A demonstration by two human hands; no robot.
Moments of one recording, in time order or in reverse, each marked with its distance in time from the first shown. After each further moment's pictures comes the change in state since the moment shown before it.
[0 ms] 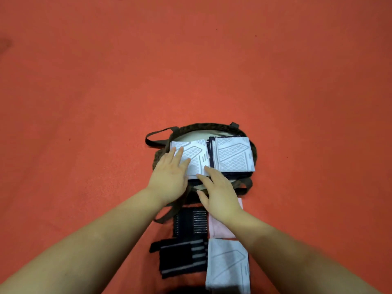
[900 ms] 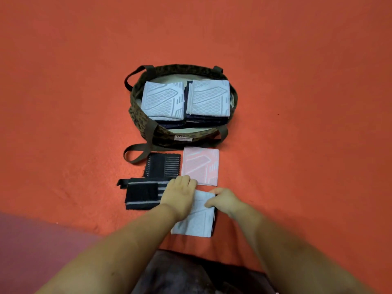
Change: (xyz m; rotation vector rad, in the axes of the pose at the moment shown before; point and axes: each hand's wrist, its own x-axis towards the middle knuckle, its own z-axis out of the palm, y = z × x) left_hand -0.093 0.158 0.144 0.136 -0.371 -0.037; right_hand -0.149 0.103 0.034 0.729 -0.613 0.801
